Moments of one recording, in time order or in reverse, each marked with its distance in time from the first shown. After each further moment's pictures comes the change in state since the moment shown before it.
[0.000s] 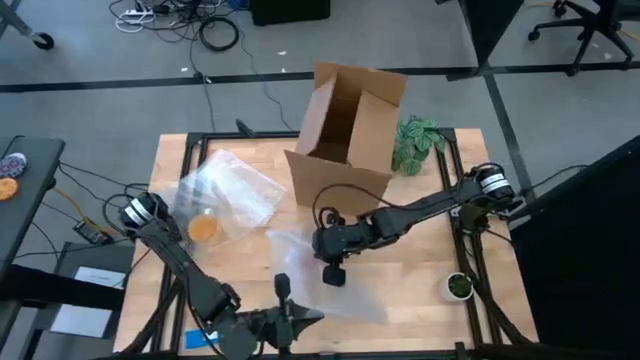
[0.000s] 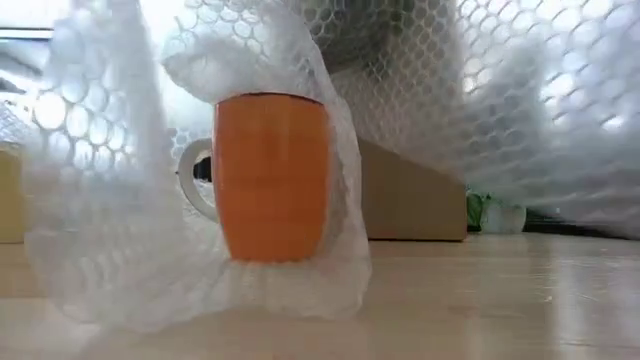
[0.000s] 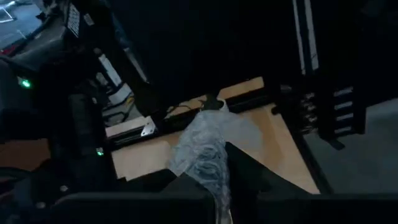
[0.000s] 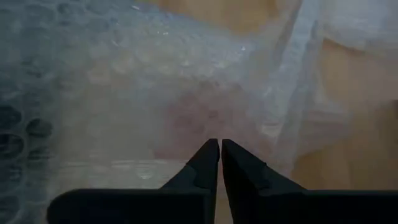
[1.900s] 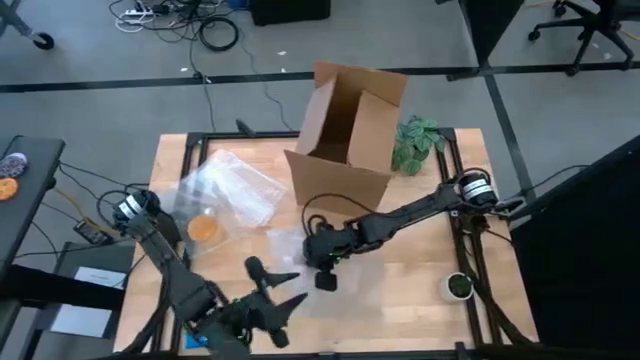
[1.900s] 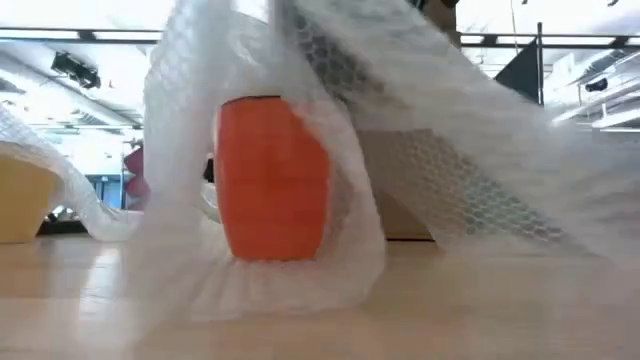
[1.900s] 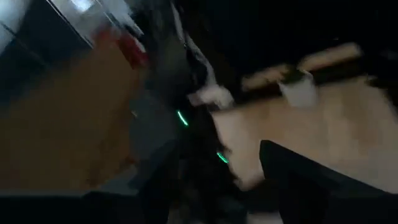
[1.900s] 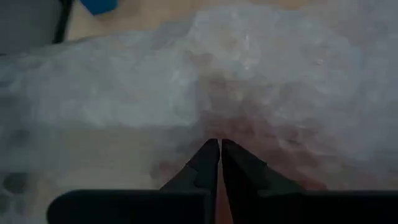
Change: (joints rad) left arm -0.012 -0.037 0.166 -0.766 -0.264 -0.507; right arm -0.016 0.133 -0.001 0.127 -0.080 -0.039
